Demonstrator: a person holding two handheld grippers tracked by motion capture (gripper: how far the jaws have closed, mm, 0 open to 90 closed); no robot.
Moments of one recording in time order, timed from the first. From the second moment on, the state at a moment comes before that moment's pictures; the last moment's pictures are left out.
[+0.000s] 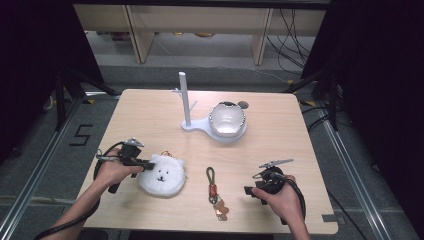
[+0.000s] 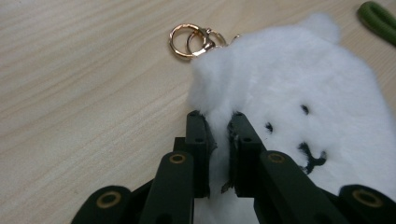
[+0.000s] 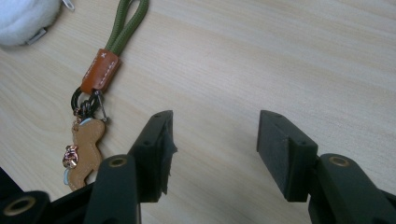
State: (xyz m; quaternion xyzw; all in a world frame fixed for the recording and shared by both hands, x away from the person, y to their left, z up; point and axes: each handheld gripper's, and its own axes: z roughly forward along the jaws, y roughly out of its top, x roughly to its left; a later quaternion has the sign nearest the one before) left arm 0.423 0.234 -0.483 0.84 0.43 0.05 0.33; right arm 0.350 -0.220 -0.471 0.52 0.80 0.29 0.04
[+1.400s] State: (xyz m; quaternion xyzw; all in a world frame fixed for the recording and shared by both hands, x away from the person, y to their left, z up) left arm 0.398 0.173 -0.423 0.76 0.35 0.11 0.54; right arm 0.368 -0.177 -0.434 0.49 0.75 0.43 0.08
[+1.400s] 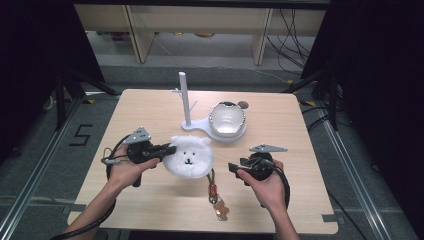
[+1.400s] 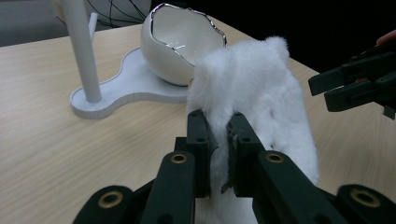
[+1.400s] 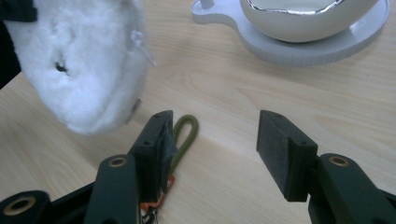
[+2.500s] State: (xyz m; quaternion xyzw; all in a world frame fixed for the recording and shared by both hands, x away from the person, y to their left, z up) left arm 0.396 0.129 -0.416 0.76 0.30 0.12 0.56; right arm 0.389 -0.148 -0.420 0.46 0.75 0.48 0.06
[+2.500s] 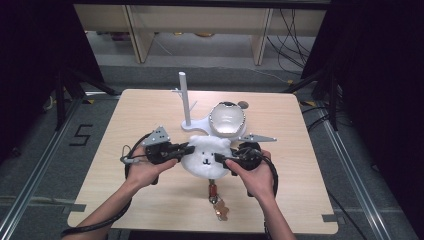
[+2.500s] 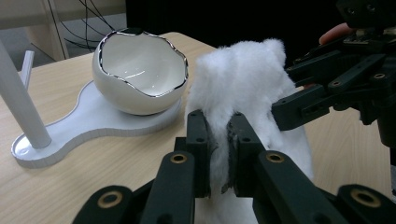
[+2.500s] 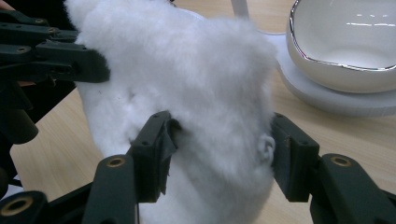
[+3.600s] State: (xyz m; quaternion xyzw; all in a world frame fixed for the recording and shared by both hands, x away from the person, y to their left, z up) left arm 0.385 0.159 -0.419 0.74 0.32 0.22 0.56; right arm 0.394 -0.160 -0.396 0.40 0.72 0.51 0.25
